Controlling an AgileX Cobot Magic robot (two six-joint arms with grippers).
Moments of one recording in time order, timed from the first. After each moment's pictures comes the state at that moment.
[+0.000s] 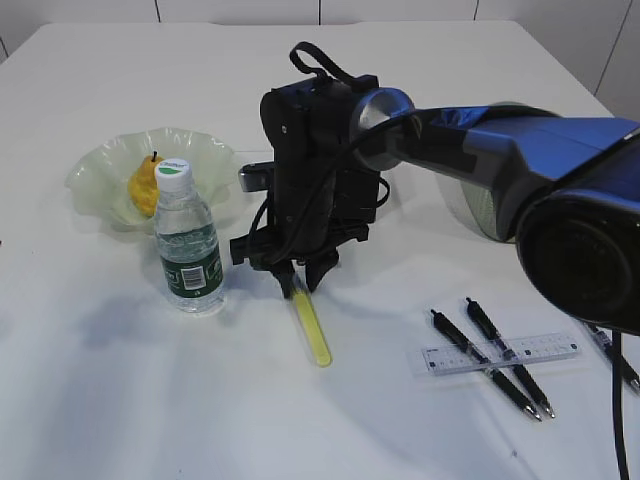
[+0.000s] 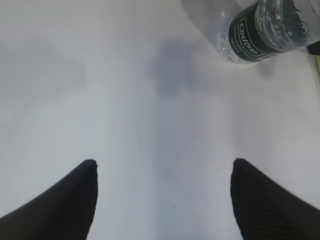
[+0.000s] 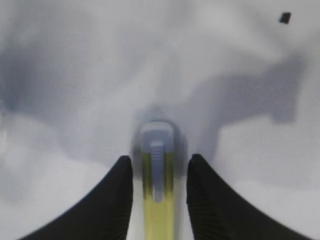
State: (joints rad) left arm -0.04 1.26 -0.95 -0.20 0.95 -0.06; right arm 0.58 2.50 -2.17 0.02 1.23 0.32
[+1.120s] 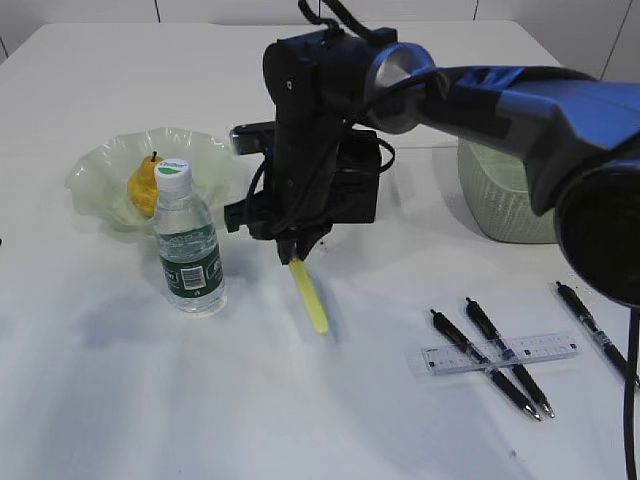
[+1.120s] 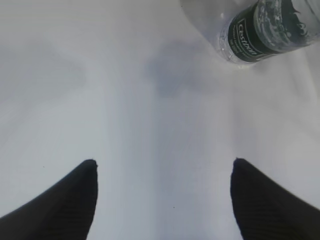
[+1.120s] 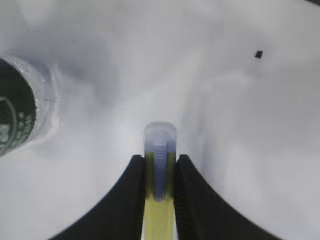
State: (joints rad) left arm -0.04 1.26 -0.95 -0.20 0.95 -0.06; right arm 0.58 2.42 -2.17 0.02 1.23 0.25
